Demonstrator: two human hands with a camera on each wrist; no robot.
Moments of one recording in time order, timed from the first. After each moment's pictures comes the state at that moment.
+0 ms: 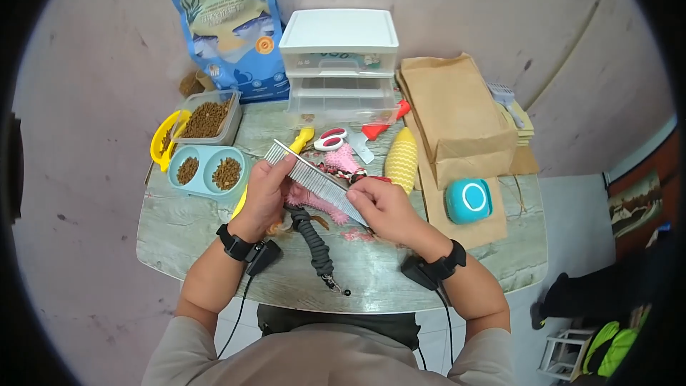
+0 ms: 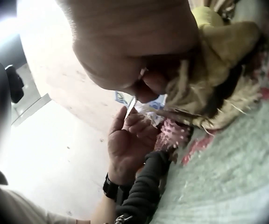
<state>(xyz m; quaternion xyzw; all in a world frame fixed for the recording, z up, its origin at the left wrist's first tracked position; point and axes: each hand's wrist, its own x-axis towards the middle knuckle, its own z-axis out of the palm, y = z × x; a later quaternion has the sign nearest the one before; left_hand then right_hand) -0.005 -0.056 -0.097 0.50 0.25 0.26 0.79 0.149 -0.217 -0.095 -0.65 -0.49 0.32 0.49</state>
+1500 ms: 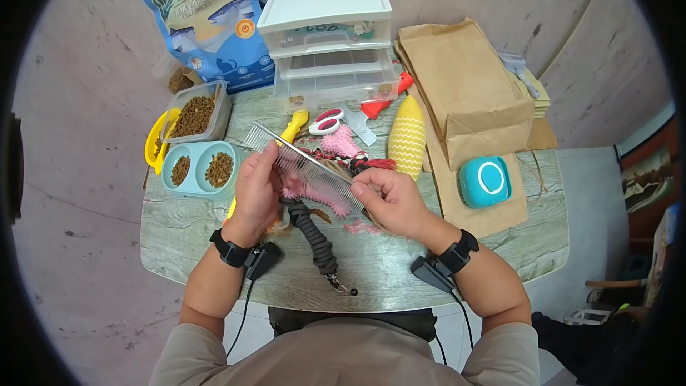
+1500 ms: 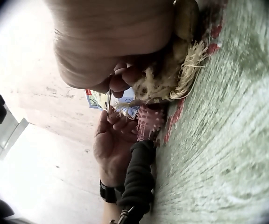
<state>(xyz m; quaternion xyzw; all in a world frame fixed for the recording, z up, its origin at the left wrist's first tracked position) -0.005 -0.057 -0.109 0.50 0.25 0.29 0.78 0.152 -0.223 -0.118 -0.57 -0.41 0.42 0.58</state>
